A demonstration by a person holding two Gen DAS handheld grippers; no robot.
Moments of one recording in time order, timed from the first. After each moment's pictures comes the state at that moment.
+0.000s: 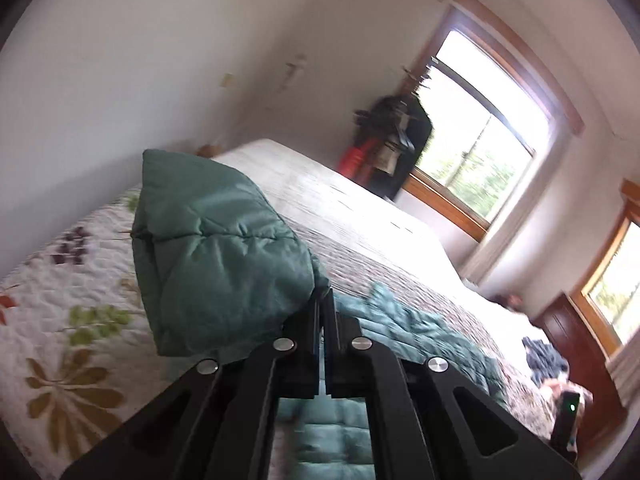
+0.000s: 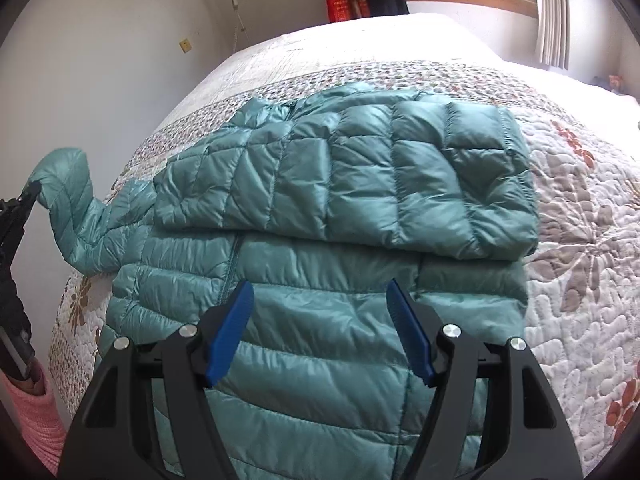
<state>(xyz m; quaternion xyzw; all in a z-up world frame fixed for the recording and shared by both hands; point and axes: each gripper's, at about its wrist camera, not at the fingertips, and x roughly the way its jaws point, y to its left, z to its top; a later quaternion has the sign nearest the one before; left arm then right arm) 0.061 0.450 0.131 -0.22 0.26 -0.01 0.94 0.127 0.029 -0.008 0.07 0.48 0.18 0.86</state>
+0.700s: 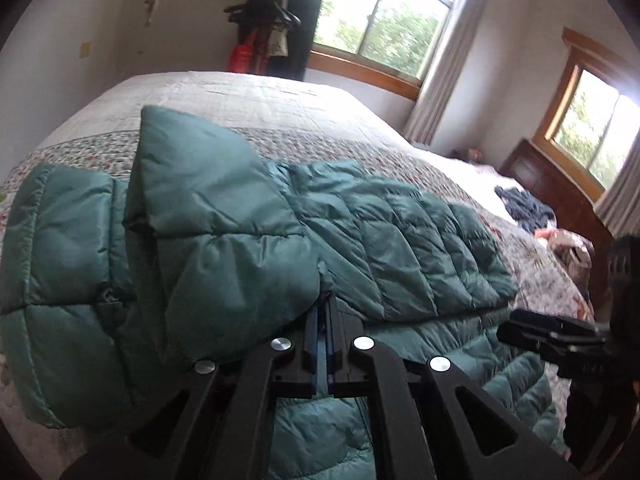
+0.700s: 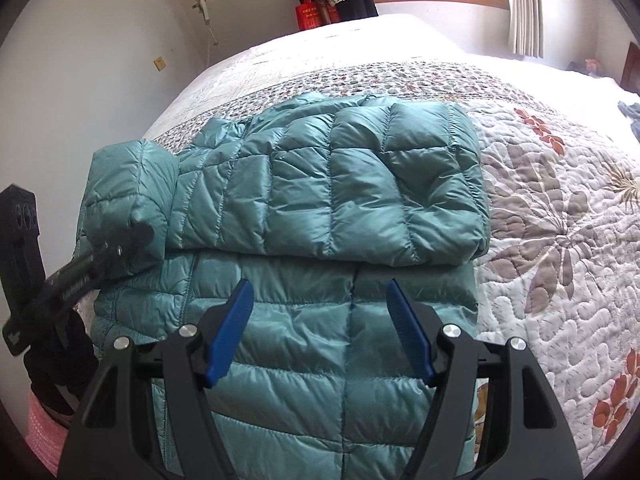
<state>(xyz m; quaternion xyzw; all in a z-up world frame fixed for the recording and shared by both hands) 0.119 0.279 0.038 -0.06 0.41 -0.18 0.89 0.136 -0.006 -0.013 0.09 0.48 0.14 0.86</state>
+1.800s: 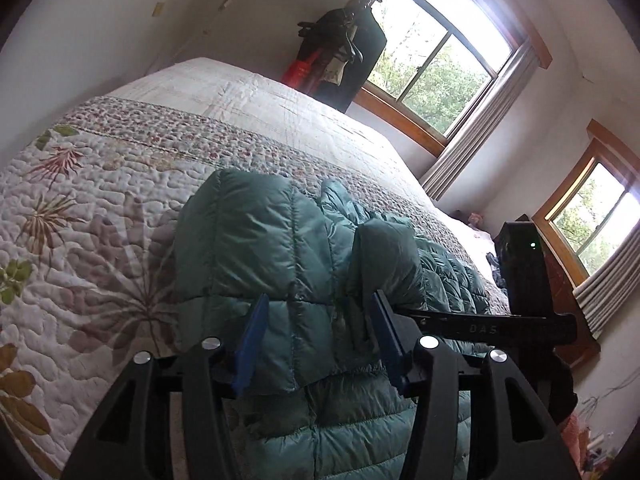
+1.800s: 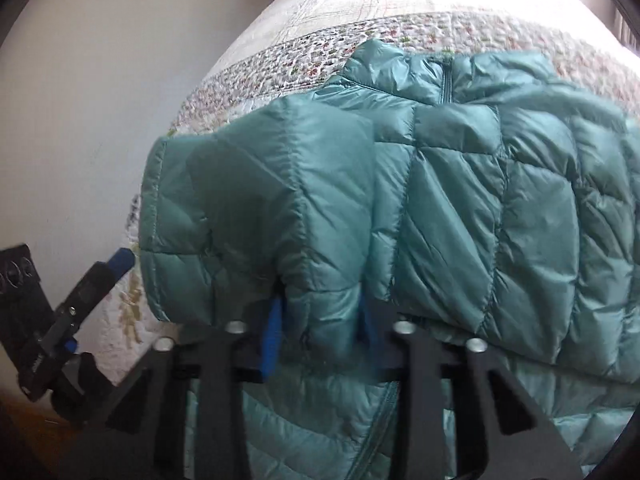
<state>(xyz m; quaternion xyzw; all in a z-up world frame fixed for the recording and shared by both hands) 0.077 0.435 0.074 -0.21 0.37 -0.11 0.90 0.225 0.165 -0.024 0.09 0.58 0.29 0.76</state>
